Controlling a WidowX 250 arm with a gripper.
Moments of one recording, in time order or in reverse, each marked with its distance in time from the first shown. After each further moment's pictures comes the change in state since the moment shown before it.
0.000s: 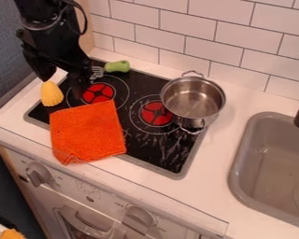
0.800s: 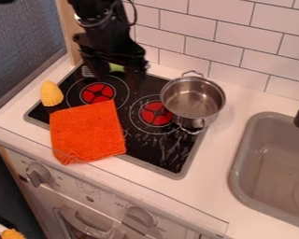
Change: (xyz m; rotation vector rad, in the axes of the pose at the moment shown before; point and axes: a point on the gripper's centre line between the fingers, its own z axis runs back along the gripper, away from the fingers) arm 0.052 -0.060 -0.018 -0.231 -0.081 0.088
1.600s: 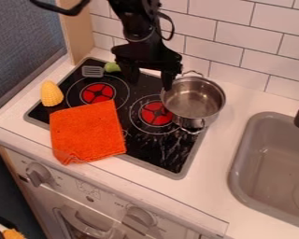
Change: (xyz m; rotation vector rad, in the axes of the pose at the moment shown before) arm 0.040 -0.008 -0.061 0.075 -0.017 0.117
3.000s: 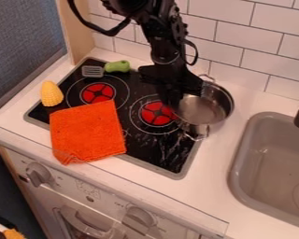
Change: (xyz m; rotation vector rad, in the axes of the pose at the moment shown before) arm -0.011 -0.030 -0.035 -0.038 0.097 -0.105
